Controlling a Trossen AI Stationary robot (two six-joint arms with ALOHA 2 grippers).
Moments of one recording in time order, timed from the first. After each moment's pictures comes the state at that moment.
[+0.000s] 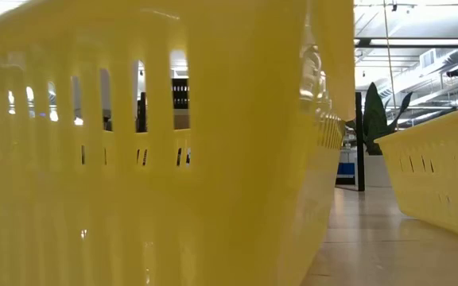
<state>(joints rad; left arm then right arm) 0.10 1.29 1.48 -1.33 -0.13 -0.35 0.30 1.37 1.85 -1.00 0.27 0.13</state>
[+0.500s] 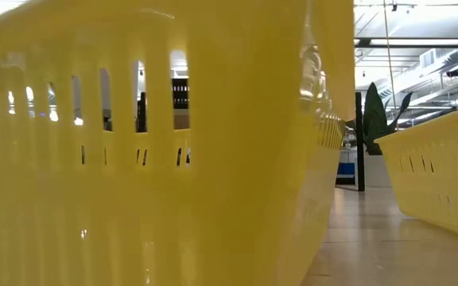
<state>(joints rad) 0.09 1.14 1.01 -1.29 -0.06 -0.70 0.30 1.38 1.85 -0.99 0.27 0.13</state>
